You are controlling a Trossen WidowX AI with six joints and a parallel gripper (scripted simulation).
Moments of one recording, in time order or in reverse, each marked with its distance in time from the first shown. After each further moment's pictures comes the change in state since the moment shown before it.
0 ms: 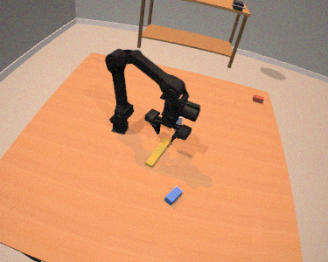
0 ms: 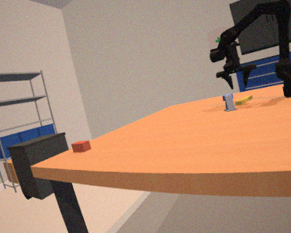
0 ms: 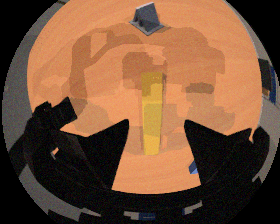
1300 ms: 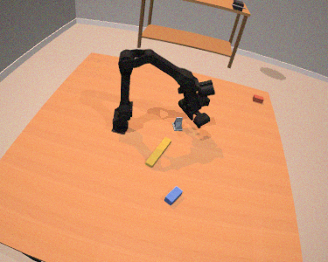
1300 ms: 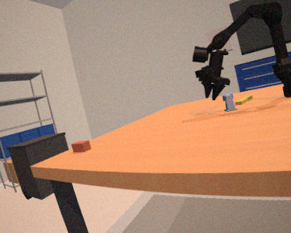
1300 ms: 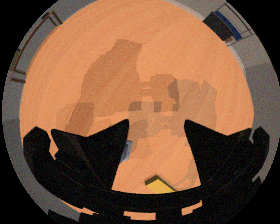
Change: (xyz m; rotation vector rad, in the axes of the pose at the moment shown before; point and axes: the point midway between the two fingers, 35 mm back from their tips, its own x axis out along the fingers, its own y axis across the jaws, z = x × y) arm 0.012 -0.058 0.171 0.594 -0.286 -0.255
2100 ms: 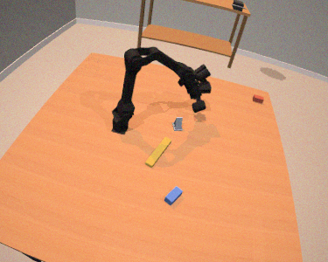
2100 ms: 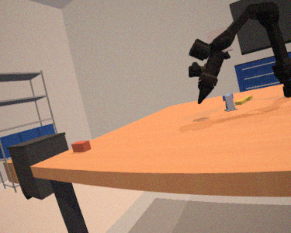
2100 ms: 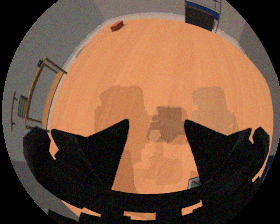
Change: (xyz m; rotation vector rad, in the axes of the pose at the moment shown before) arm 0.009 0.105 0.090 0.429 -0.253 0.136
